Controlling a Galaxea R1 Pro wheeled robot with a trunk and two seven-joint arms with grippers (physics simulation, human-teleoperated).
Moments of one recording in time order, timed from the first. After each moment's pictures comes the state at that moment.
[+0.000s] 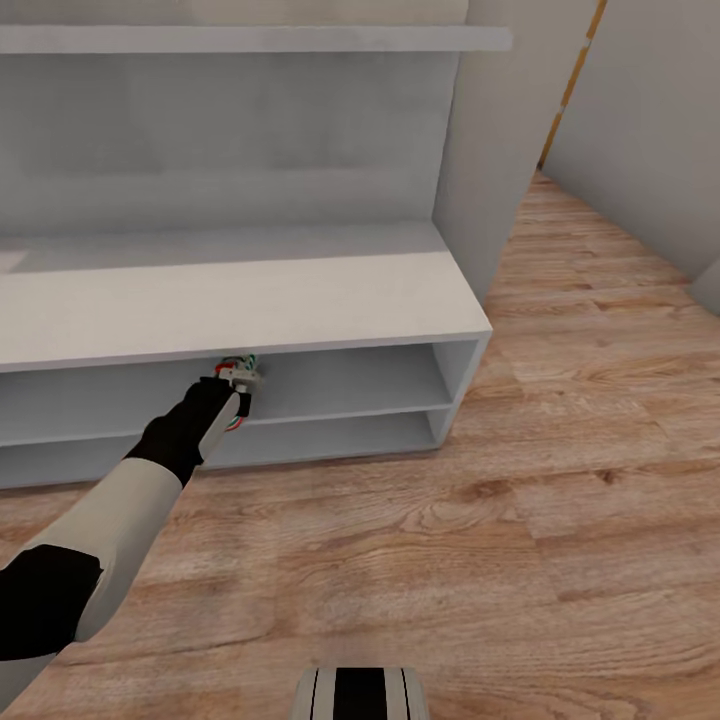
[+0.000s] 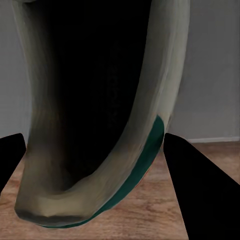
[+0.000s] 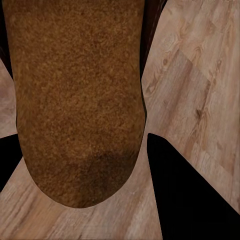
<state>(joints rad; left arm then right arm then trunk) -1.13 0.09 -0.30 -0.73 0.25 0.79 0.36 -0.21 -0.57 -0.94 -1.50 -0.05 0.98 -0.02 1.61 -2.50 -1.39</state>
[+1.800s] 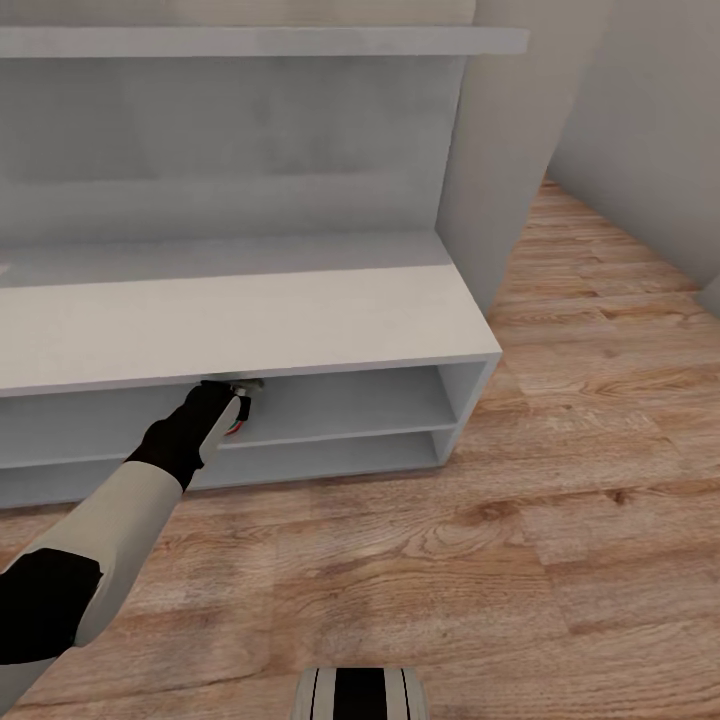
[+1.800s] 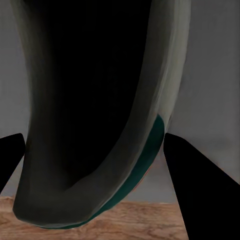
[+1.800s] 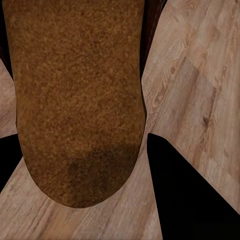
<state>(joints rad) -1.11 0.09 -0.30 -0.73 0.24 0.79 0.36 -0.21 -0.58 -0.94 -1.50 -0.05 0.98 -0.02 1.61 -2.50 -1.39</state>
